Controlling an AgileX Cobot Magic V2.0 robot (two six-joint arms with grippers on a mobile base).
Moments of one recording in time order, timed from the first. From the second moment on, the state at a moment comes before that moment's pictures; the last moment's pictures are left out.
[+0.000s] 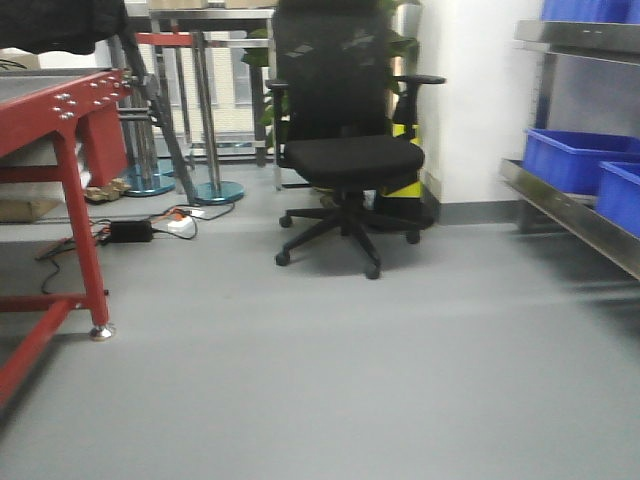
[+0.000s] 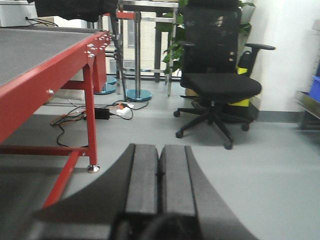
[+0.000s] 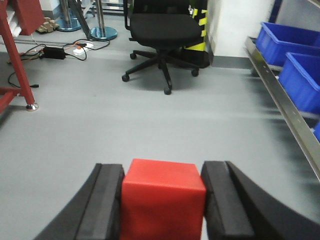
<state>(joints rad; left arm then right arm) -0.03 -0.01 0.03 -0.10 0.03 0.06 0.18 0.36 -0.67 -0.15 0.66 0.15</state>
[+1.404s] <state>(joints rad) -0.03 -0.01 0.03 -0.10 0.03 0.06 0.18 0.36 -0.67 -0.15 0.66 0.15</state>
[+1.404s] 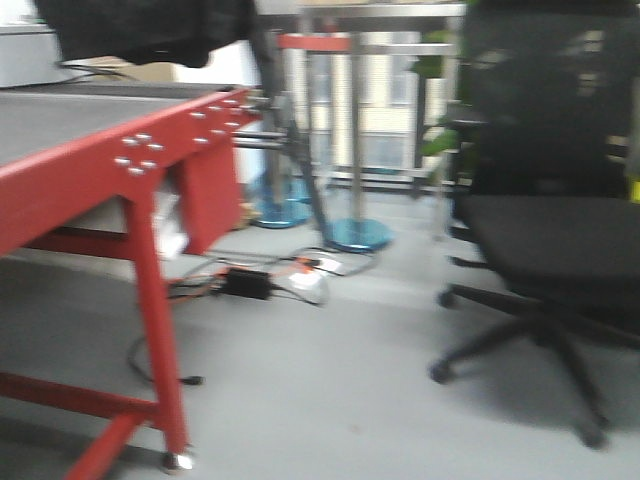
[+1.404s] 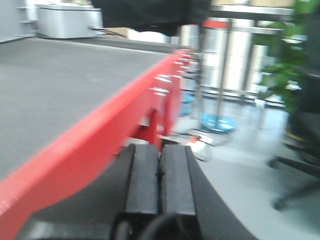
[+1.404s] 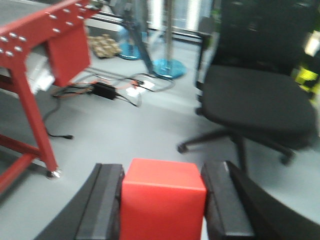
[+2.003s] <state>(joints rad) -0.03 -0.01 0.03 -0.10 0.03 0.06 0.18 0.36 -0.67 -0.15 0.66 0.15</state>
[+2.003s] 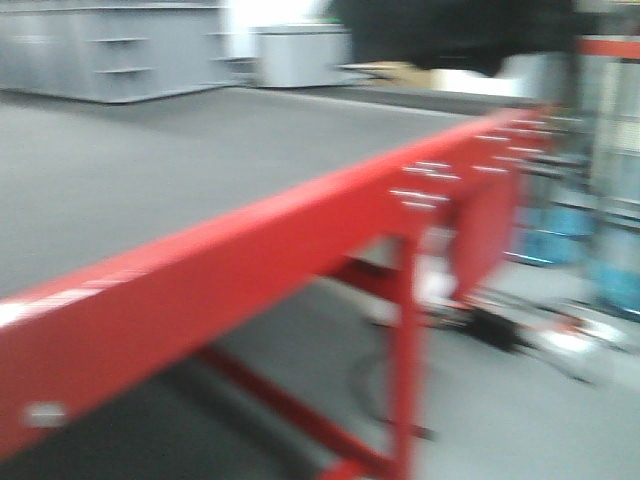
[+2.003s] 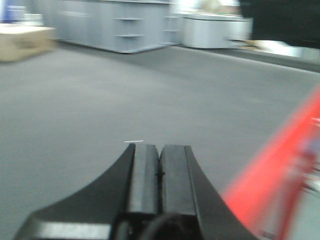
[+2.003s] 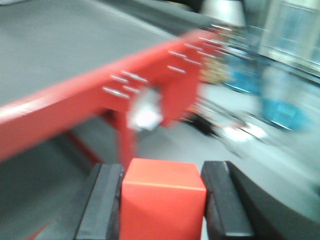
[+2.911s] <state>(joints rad) -0.03 -0.01 0.03 -0.10 0.03 0.06 0.18 0.36 -0.67 -0.15 0.66 0.15</state>
